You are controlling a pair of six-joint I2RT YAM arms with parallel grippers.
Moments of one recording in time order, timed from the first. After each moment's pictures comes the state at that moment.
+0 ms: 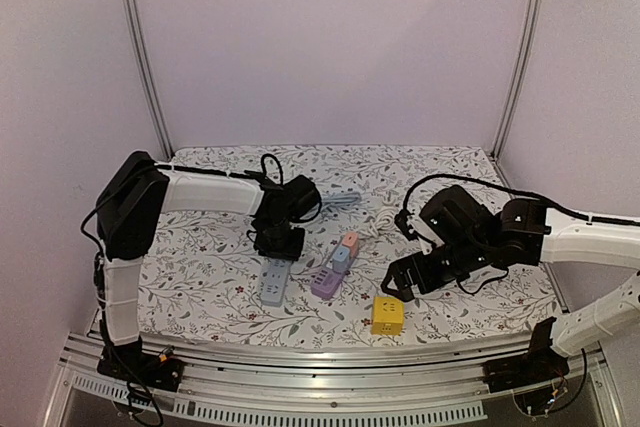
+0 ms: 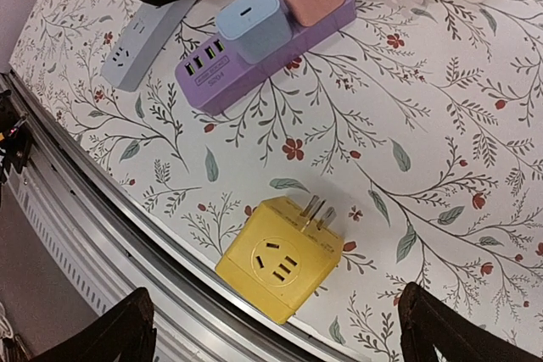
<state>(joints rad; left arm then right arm) -0.81 2.09 1.47 -0.77 -0.22 -0.67 1.03 1.23 0.93 -0.67 0.02 0.58</state>
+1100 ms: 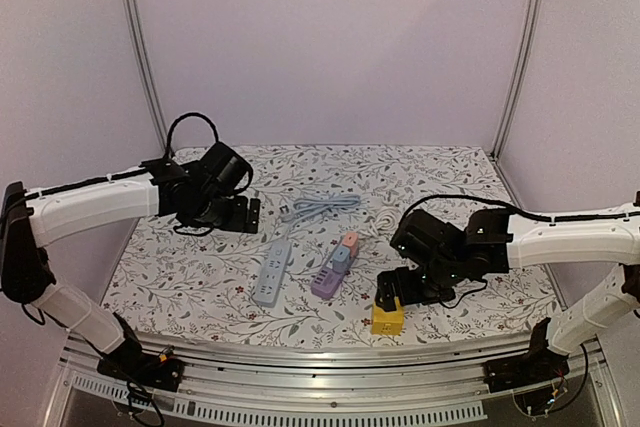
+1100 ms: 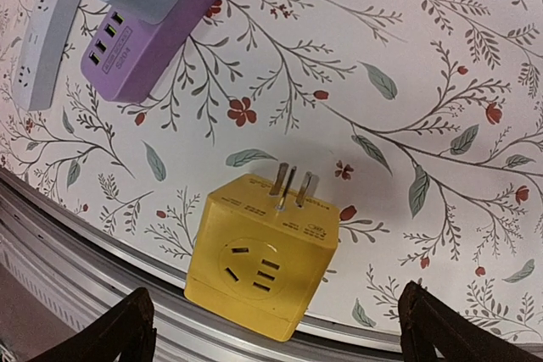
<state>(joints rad) -0.74 1.48 1.12 -0.69 -0.40 -0.57 1.11 1.41 0.96 -0.72 0.09 0.91</state>
